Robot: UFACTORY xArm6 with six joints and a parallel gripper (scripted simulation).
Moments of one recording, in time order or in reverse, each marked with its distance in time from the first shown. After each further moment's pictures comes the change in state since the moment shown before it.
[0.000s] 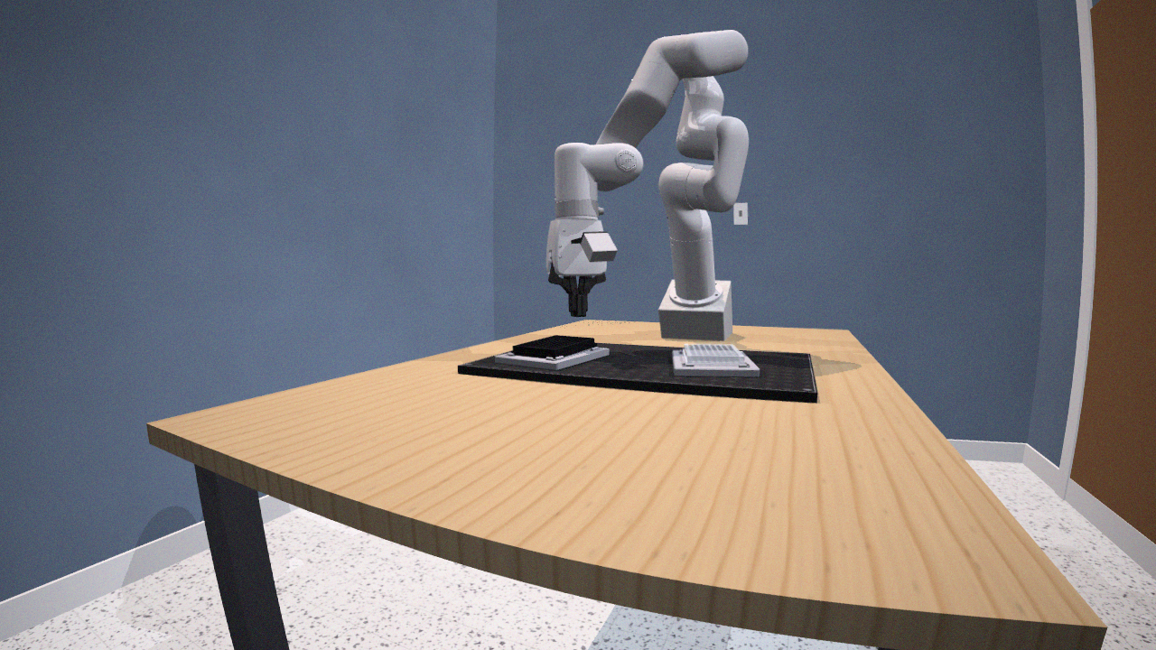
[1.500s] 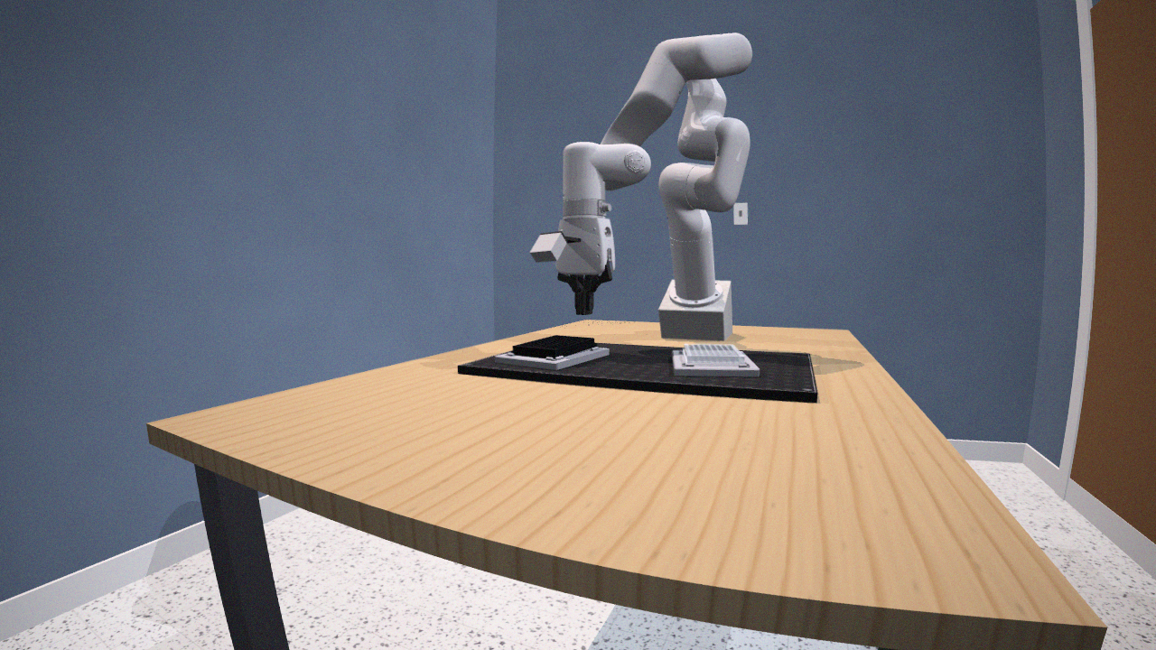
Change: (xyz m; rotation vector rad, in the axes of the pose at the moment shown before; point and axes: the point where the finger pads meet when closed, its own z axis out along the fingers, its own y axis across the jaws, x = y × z) arm -0.004 -0.014 -0.003 -0.017 -0.017 0.979
